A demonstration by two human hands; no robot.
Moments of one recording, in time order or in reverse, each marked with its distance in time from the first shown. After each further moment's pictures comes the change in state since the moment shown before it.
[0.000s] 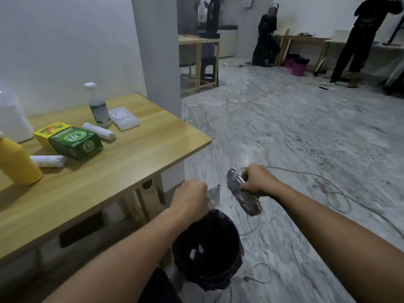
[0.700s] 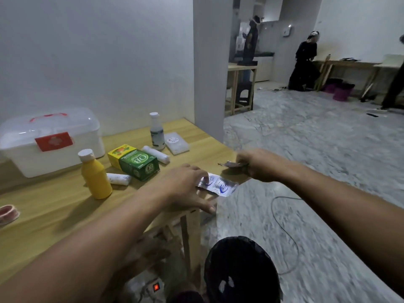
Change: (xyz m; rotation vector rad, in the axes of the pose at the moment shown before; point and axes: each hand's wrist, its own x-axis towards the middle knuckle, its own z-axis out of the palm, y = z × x) left_hand -0.002 -0.106 -0.142 0.145 -0.120 0.090; right_hand 0.045 -0.135 -0.065 -0.302 0.138 -0.576
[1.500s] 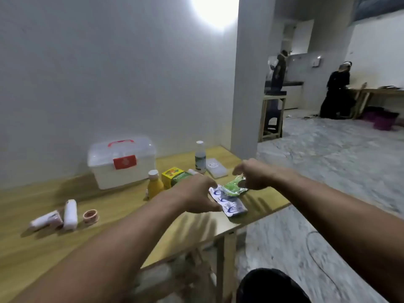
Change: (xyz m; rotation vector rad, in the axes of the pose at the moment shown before) left_hand -0.070 -0.028 -0.055 -0.091 0.156 -0.159; right_hand 0.038 -0.111 -0.046 0.032 -0.050 -0.075
